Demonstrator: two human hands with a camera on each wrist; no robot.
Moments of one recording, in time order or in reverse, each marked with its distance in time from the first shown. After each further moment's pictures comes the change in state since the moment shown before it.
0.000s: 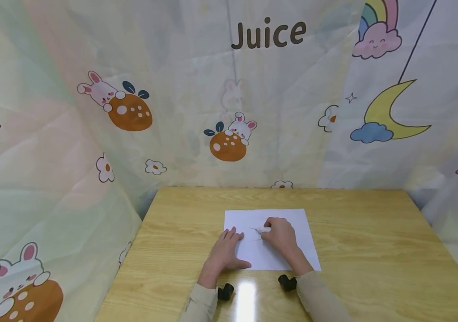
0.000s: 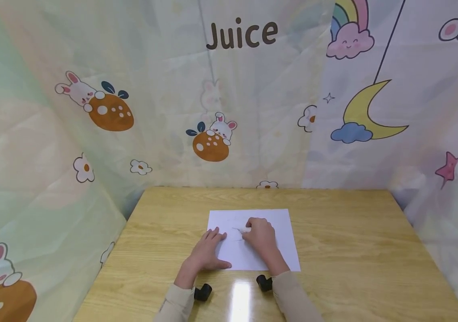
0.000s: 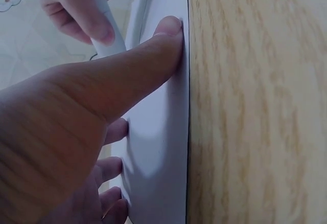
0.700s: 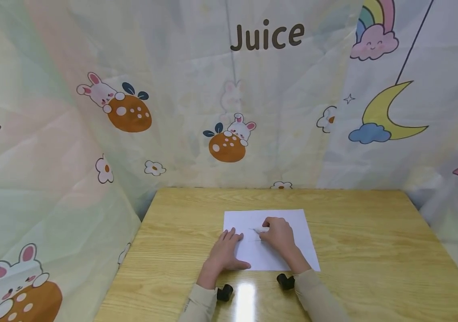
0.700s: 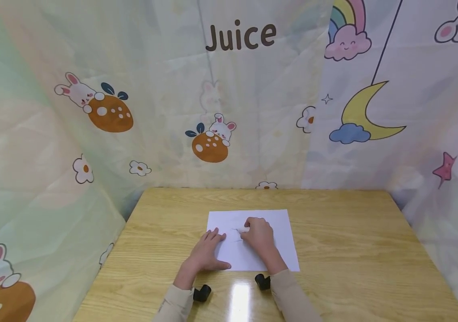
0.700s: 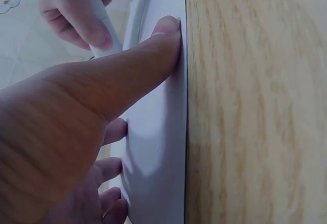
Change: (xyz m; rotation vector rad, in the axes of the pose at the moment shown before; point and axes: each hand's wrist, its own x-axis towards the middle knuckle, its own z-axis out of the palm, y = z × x) left_hand 0.001 0.000 0.003 0.006 -0.006 -0.004; right_hand -0.001 -0.002 0.001 0.005 0.007 0.010
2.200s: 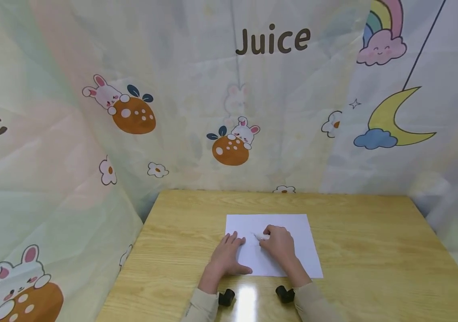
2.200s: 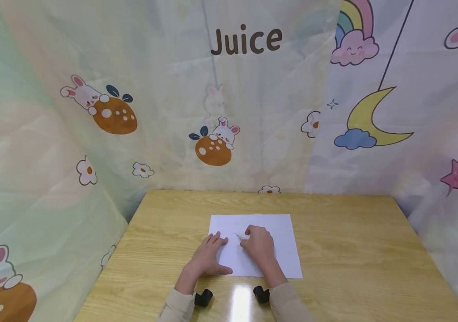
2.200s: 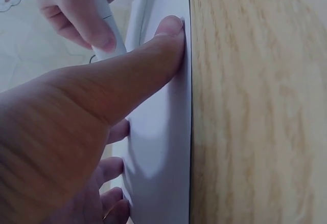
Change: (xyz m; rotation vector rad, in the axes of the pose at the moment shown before) left_hand 0.002 0.000 -0.004 -0.003 0.011 -0.005; right_hand 0.001 -0.008 0.007 0.019 0.018 0.018
